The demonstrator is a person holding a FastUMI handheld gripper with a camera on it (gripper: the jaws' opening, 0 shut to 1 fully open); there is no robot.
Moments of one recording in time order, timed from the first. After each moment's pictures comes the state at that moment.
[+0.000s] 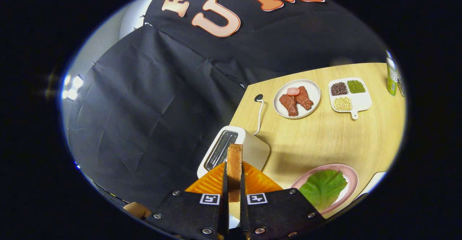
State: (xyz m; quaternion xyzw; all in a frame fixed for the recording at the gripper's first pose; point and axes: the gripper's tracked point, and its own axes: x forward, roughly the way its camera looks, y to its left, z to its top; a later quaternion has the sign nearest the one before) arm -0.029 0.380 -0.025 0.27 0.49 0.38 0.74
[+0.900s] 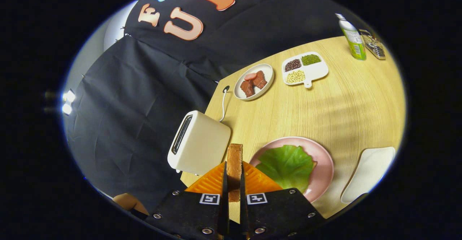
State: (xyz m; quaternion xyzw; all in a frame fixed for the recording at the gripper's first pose) arm -0.071 0.287 -0.122 0.30 0.52 0.31 0.74
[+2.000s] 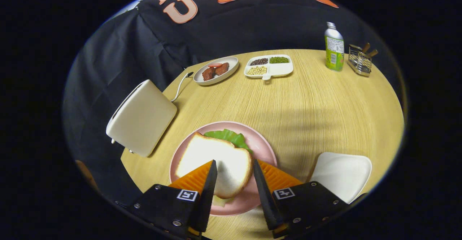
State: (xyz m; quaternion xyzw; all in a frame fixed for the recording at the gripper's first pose) arm -0.080 0.222 -0.211 0.10 0.49 0.25 0.83
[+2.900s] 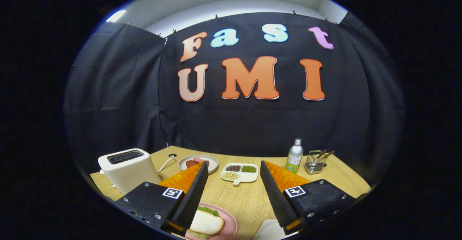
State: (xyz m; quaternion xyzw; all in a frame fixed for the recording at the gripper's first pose) arm 0.010 0.173 -0.007 0.04 0.09 0.12 0.99
